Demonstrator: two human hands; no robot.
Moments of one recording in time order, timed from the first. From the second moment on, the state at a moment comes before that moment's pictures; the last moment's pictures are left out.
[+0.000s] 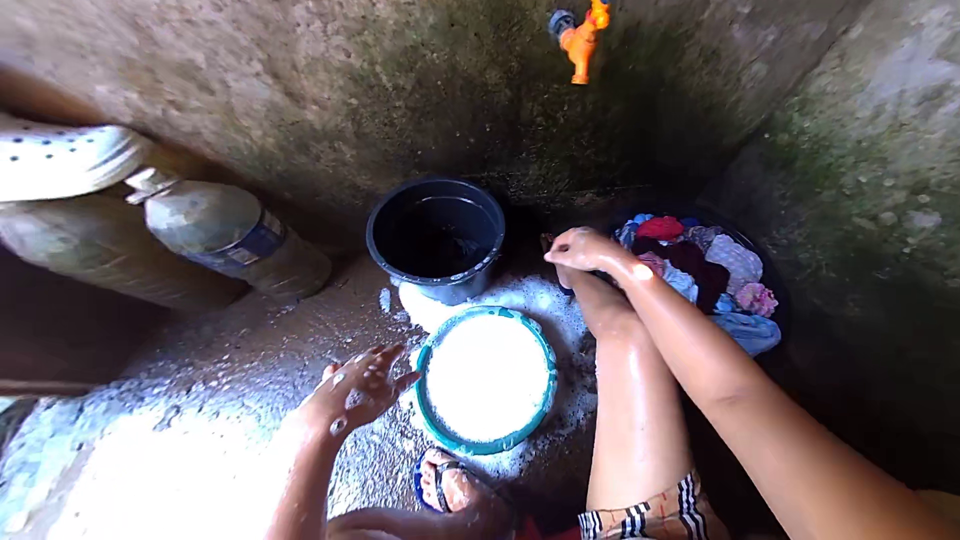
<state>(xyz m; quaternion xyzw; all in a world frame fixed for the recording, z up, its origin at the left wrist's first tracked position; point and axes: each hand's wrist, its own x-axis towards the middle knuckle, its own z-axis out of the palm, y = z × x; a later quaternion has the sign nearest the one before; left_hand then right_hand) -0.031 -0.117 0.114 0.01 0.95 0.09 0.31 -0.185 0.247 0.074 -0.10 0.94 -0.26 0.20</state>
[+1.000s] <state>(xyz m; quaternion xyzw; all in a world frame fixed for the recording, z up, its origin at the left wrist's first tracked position) -0.035 -0.075 0.077 0.09 0.92 0.12 0.35 -0.096 0.103 0.006 -0.27 0.80 -0.37 0.37</state>
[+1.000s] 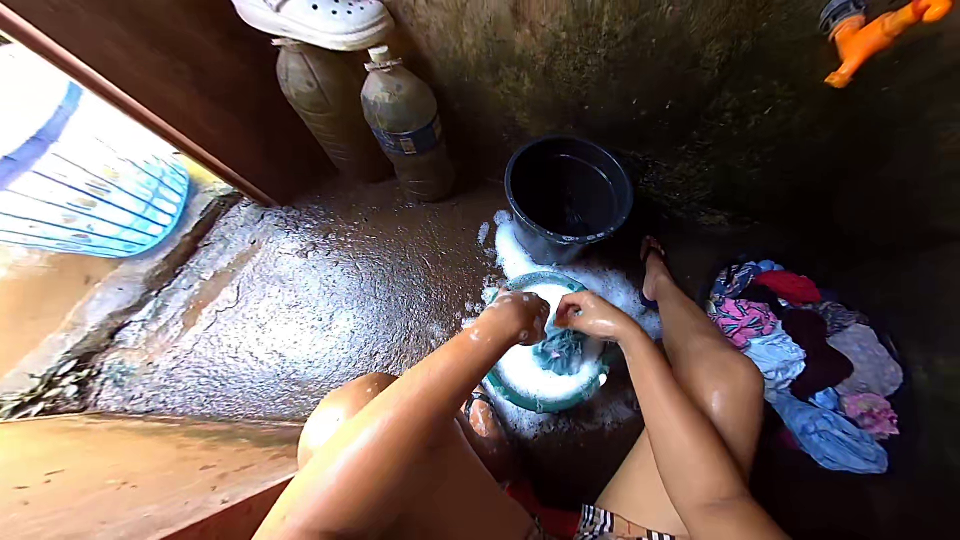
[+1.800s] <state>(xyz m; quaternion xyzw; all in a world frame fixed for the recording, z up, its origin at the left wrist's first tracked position) -0.048 -0.084 0.076 0.08 0.88 0.46 0.11 -0.102 0.145 0.017 -0.23 0.81 -0.52 0.16</state>
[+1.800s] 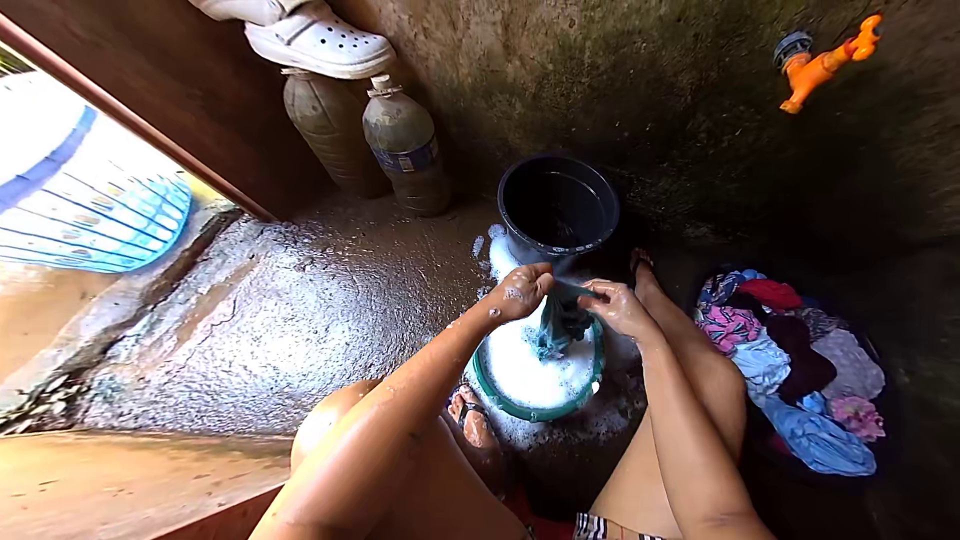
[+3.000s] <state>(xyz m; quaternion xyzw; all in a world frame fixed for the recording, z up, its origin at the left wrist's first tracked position) -0.032 -0.079 0.132 0.14 0.69 0.71 0.04 -0.084 0.108 -0.044 -0.27 0.77 -0.55 0.19</state>
